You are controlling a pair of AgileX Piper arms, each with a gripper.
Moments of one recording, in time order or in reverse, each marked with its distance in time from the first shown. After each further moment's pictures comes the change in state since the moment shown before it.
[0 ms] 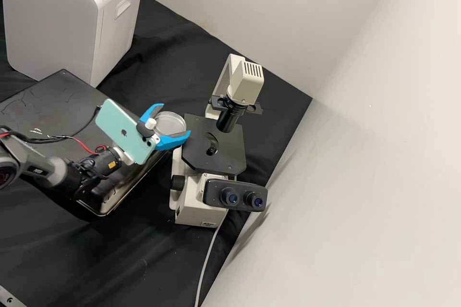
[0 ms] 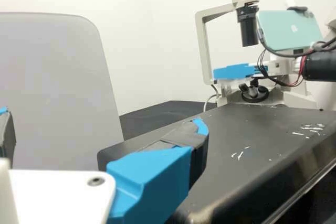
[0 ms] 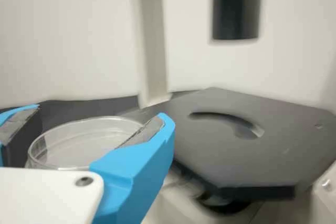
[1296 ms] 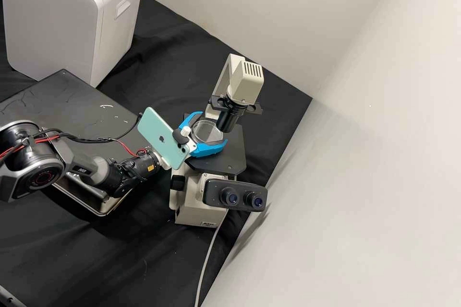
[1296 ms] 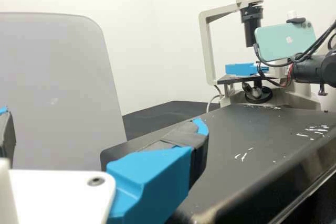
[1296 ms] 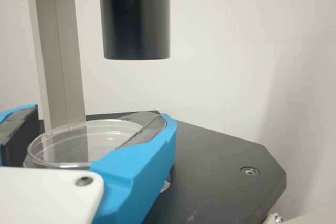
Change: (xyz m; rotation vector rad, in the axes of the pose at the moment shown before) left arm 0.000 0.000 0.000 -0.002 0.012 0.004; right arm 0.074 0.036 0.055 -0.050 -0.122 0.092
